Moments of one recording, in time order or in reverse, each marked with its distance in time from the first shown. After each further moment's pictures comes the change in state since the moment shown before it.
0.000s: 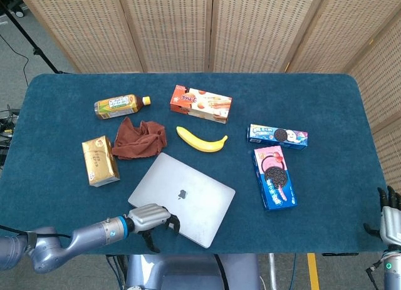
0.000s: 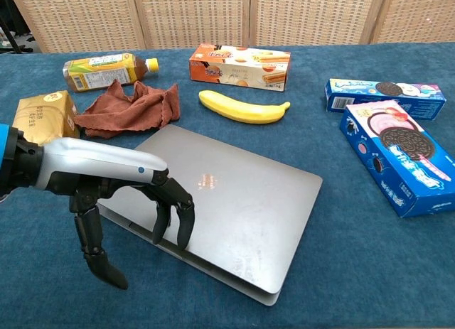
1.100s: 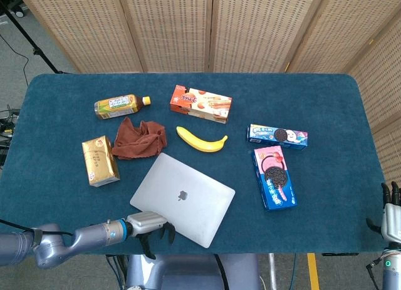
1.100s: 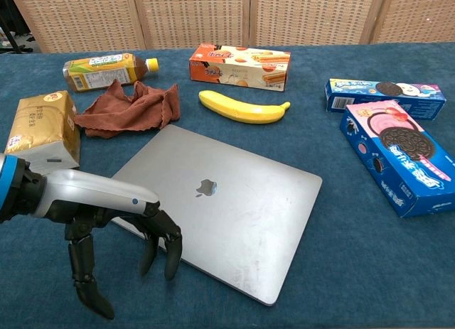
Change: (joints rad) left arm -0.029 -0.048 0.058 0.082 0.085 -0.059 -0.206; right arm -0.012 -0.084 0.040 0.149 -0.056 0.013 0.036
